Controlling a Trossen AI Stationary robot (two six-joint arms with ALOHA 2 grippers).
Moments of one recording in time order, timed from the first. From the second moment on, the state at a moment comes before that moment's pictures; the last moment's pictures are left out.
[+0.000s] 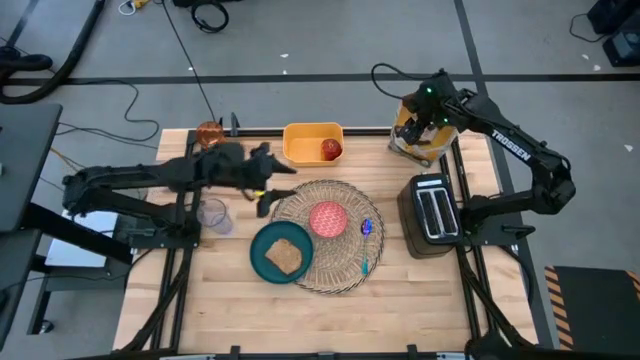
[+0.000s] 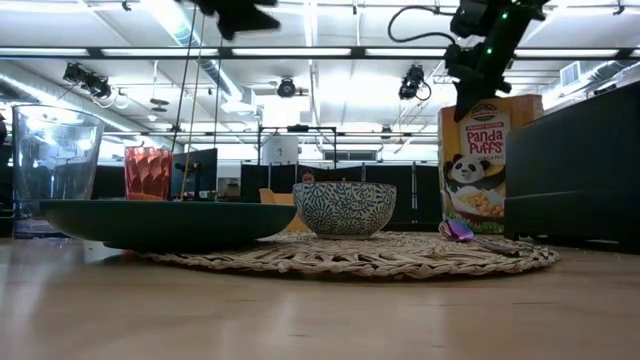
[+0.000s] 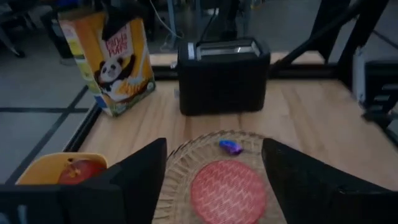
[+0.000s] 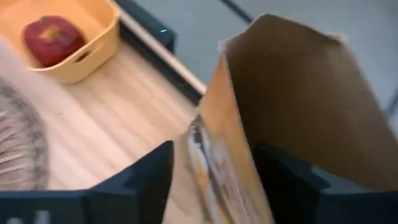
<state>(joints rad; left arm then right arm) 0.15 1.11 0.97 -0.18 0.05 0.08 -0.89 1.23 1.22 -0.89 0.06 -0.13</state>
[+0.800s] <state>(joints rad) 0.34 1.65 0.97 0.49 0.16 0.02 -0.74 1.13 1.22 -0.83 0.00 -0.35</state>
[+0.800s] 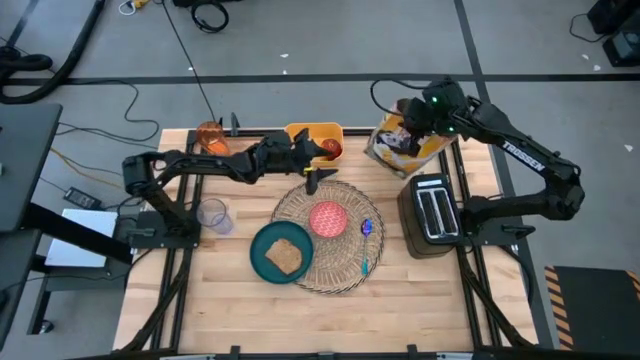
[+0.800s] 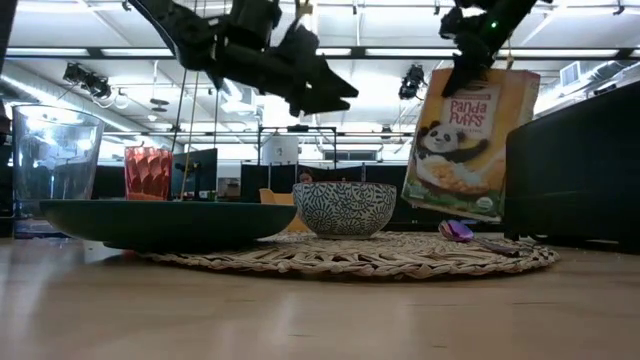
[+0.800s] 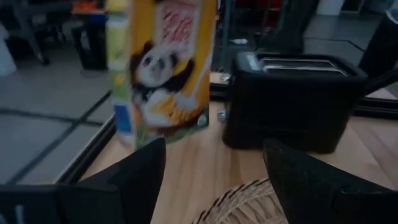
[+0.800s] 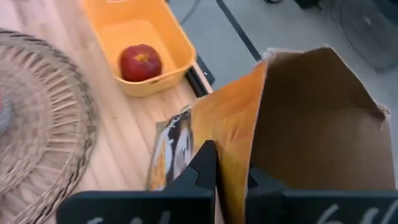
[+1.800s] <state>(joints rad) 0.35 1.77 1.04 0.60 0.25 -0.07 -0.47 1.08 1.22 -0.85 -0.26 -0.39</state>
